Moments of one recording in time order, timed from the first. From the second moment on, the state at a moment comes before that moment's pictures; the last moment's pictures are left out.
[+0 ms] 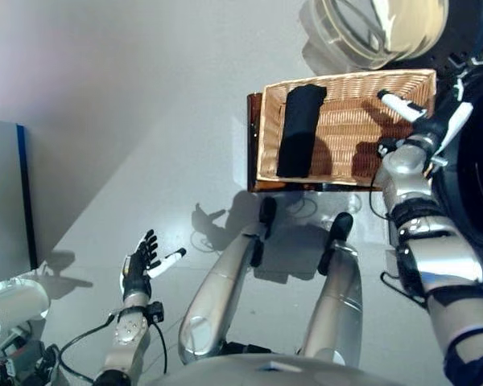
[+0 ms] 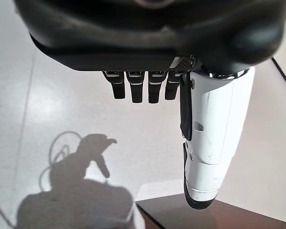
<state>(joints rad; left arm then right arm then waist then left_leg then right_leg) 0.12 0.25 -0.16 0.68 -0.31 -0.42 0.24 -0.83 -0.51 0.09 0.99 0.33 -0.23 -0.65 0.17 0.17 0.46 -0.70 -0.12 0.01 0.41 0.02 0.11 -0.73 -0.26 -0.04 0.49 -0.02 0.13</state>
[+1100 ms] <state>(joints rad) 0.17 0.21 -0.04 1.06 -0.14 -0.35 0.24 -0.18 -0.20 0.10 1.21 0.12 -0.19 -0.38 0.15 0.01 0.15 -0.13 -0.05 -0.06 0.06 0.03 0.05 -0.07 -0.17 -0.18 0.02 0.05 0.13</state>
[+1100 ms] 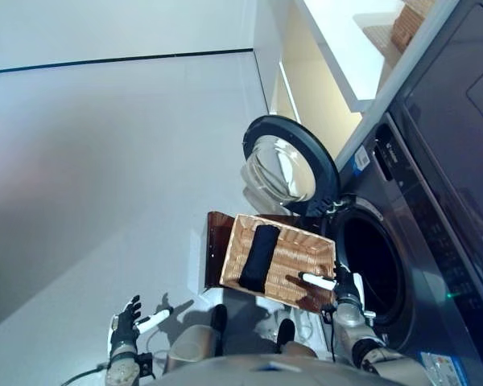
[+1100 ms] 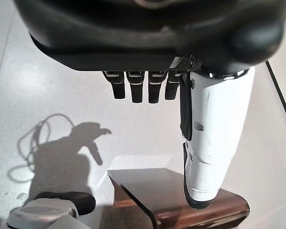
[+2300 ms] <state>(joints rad) 0.10 0.25 -0.17 0.55 -0.16 -0.32 0.26 -0.72 -0.38 0.03 1.55 0.20 -0.04 -0.66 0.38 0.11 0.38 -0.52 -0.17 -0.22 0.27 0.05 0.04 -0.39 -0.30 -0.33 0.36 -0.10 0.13</state>
